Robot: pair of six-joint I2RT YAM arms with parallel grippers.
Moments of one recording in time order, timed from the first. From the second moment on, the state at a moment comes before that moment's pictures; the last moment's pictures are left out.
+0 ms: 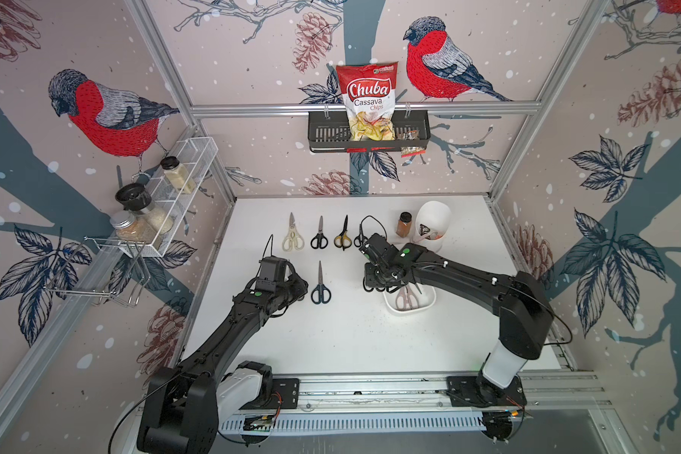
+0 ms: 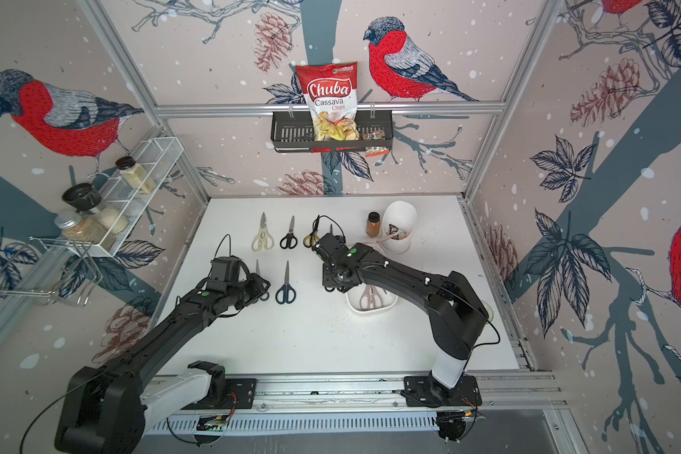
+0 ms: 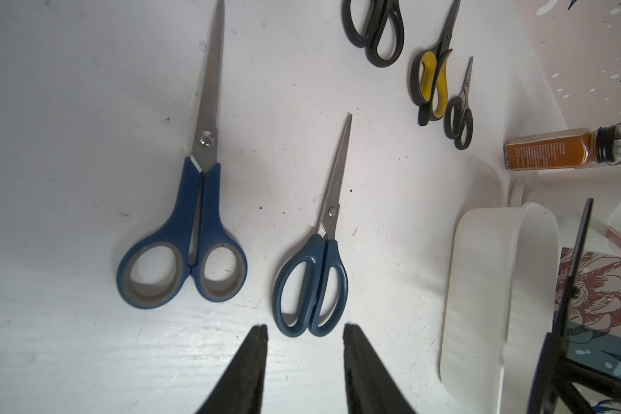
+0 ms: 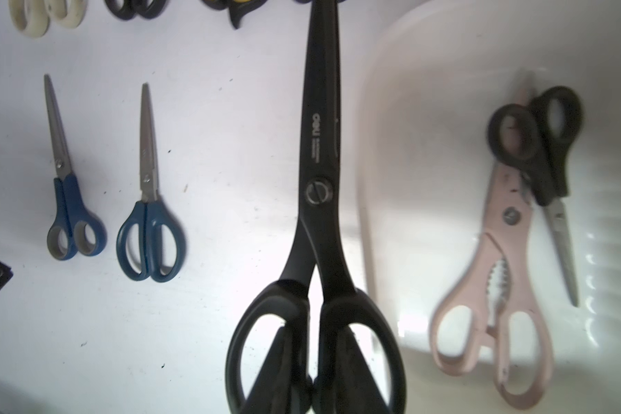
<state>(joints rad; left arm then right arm) -0.20 1.08 0.57 -0.39 0.21 -0.76 0.95 1.77 1.38 -0.77 0.12 0.74</state>
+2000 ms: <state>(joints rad) -0.25 1.11 0.63 -0.43 0.31 -0.70 0.66 1.79 1.37 -0.74 0.02 0.65</state>
